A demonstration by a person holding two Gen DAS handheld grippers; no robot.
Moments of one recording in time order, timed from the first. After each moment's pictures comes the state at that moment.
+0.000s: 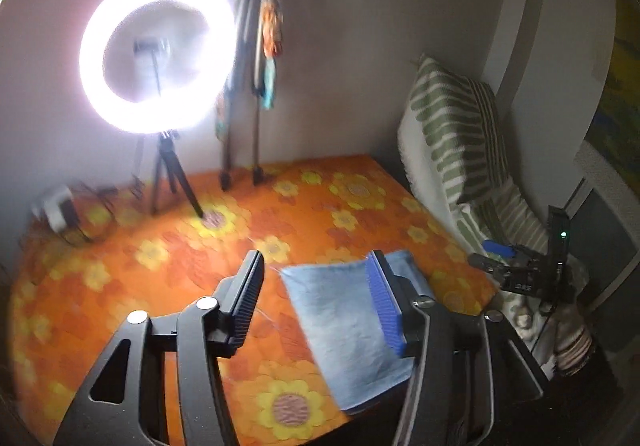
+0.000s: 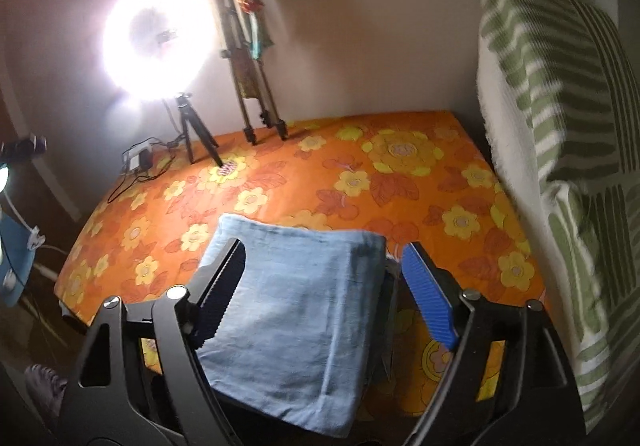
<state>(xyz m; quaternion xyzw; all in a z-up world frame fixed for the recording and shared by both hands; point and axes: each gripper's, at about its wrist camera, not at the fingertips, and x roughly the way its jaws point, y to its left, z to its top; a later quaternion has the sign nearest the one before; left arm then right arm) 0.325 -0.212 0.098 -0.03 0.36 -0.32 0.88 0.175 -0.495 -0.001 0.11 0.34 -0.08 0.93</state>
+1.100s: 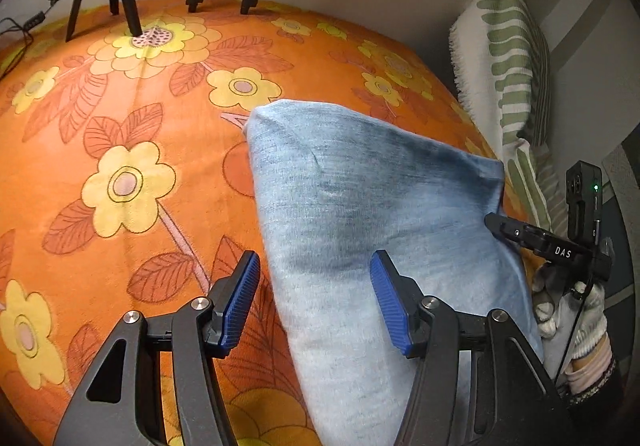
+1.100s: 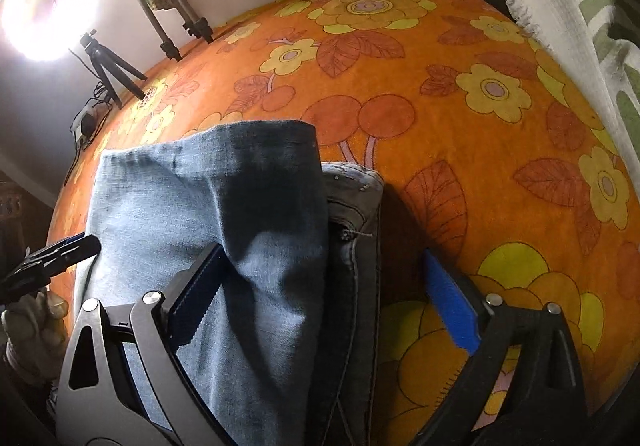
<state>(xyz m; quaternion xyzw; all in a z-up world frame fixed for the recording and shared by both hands) 0.392 -0.296 -0.135 -0.07 0.51 -0.30 0.80 0.251 -0.567 -0.176 0.20 0.46 -0.08 0.86</state>
